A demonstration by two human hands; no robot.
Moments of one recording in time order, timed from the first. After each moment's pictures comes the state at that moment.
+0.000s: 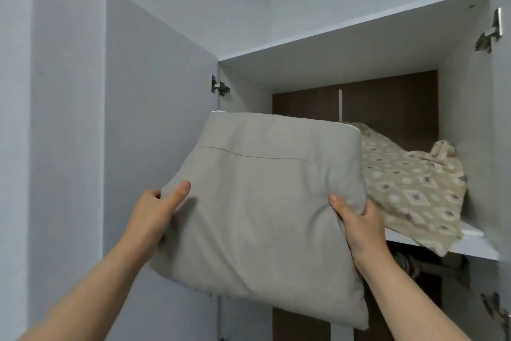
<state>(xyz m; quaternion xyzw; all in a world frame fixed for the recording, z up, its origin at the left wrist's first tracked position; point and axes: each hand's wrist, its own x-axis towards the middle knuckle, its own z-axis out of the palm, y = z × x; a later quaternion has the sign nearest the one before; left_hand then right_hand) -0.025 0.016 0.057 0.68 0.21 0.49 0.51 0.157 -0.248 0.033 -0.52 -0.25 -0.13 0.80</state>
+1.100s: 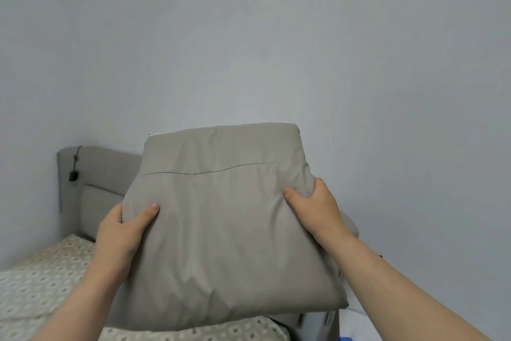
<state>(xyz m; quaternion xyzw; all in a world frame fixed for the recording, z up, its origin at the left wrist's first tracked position) -1.017 0.006 -0.108 0.30 0.62 0.72 0.10 -0.751 0.158 -0.057 -0.43 -0.70 0.32 0.48</state>
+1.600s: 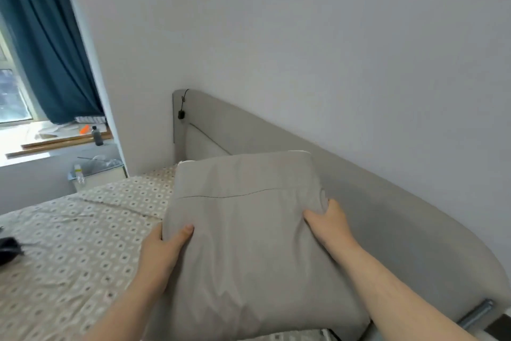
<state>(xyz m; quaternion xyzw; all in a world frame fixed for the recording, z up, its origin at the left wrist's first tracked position) -0.983 0.135 -0.261 0.06 0.73 0.67 0.06 -0.852 0.405 -0.232 -0.40 -0.76 0.45 0.25</state>
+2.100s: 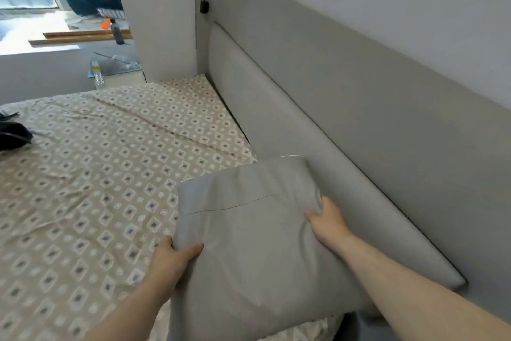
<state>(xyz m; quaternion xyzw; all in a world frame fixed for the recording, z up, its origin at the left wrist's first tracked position) -0.986 0.210 -0.535 -0.18 0.79 0.55 0.21 -0.930 0.515 -0.504 -0.35 -0.85 0.40 0.00</state>
